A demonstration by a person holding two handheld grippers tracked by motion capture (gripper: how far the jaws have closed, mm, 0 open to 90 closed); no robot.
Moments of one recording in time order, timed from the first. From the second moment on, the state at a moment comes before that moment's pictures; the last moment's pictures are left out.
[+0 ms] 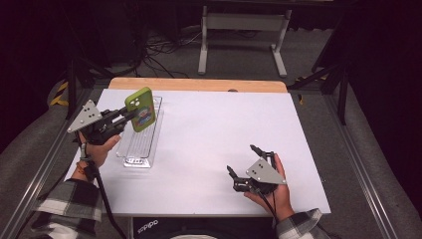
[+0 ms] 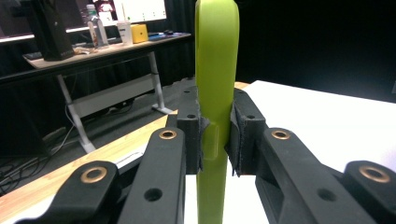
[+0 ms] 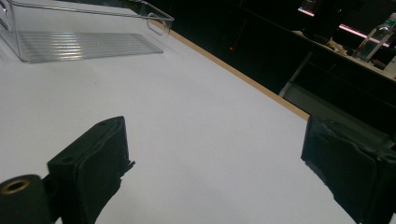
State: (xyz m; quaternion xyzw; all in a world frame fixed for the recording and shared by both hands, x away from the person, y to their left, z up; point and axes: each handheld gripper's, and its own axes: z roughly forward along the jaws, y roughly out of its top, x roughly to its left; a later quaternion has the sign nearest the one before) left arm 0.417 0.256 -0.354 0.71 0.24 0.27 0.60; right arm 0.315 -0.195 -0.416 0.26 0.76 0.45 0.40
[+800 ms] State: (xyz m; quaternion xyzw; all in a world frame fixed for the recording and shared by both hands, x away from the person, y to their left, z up) left arm 0.428 0.263 -0.365 0.72 0.26 0.27 0.59; right arm 0.315 -0.195 -0.415 0.26 0.76 0.44 0.40
